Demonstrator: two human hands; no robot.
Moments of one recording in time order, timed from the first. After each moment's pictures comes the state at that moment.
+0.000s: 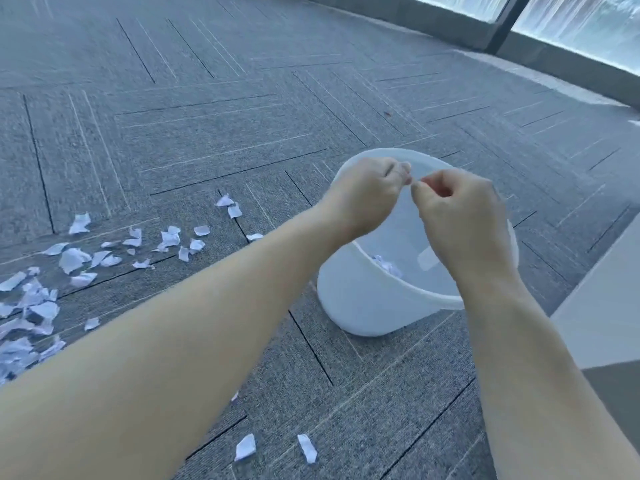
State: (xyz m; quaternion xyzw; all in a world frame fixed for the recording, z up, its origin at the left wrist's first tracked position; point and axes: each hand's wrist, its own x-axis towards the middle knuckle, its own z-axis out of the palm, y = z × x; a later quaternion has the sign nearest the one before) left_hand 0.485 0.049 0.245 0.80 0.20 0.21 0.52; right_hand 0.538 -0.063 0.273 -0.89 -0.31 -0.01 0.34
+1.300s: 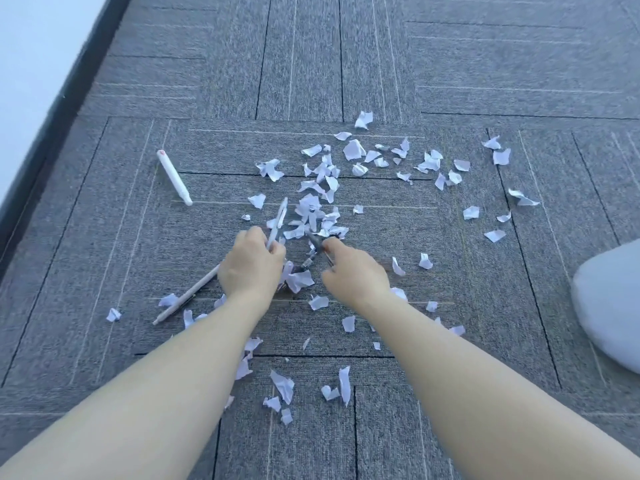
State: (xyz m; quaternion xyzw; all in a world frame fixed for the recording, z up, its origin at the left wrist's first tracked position) left_hand 0.027 0.082 0.023 0.58 0.79 0.10 0.16; right_hand 0.189 0.065 0.035 -0.68 -0.66 0.33 0.02
